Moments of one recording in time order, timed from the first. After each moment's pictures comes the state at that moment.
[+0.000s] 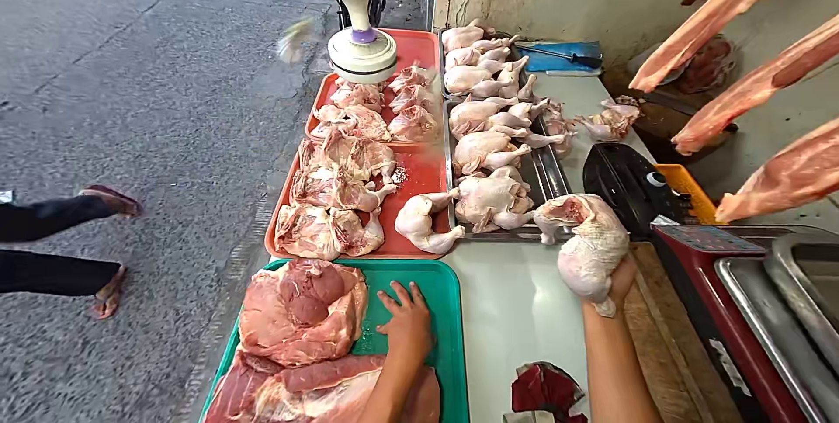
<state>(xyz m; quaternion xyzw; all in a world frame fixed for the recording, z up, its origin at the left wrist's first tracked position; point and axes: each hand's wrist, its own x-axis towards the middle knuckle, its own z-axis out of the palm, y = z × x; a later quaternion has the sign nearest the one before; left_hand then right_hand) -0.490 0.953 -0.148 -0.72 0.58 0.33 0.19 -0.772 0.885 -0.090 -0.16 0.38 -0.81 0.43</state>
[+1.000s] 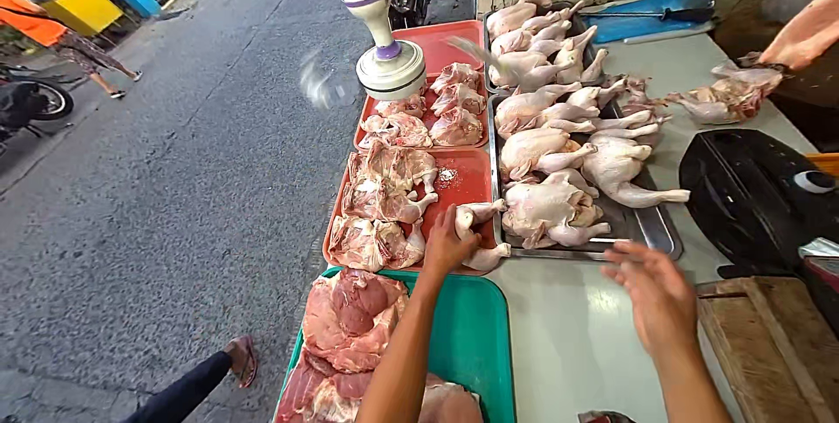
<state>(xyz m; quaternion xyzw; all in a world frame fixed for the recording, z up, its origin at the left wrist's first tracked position) -0.448 0.797 -0.154 -0.70 0.60 0.33 -0.22 -0.762 0.873 -0.116 -0.39 0.59 -0.56 0.43</state>
